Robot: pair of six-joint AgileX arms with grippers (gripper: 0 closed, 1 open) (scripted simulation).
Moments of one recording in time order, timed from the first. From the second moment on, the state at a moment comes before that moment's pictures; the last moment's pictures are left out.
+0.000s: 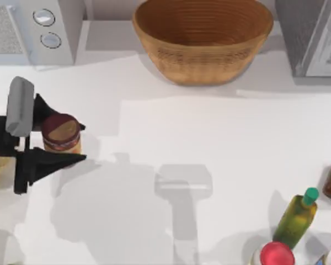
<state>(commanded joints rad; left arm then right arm) 0.07 1.74 0.89 -0.55 1.21 1.43 0.00 0.00 0.00 0.00 0.00 0.00</state>
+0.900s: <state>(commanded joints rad) -0.38 2.06 1.63 0.11 0.48 0.25 0.00 0.00 0.00 0.00 0.00 0.00</state>
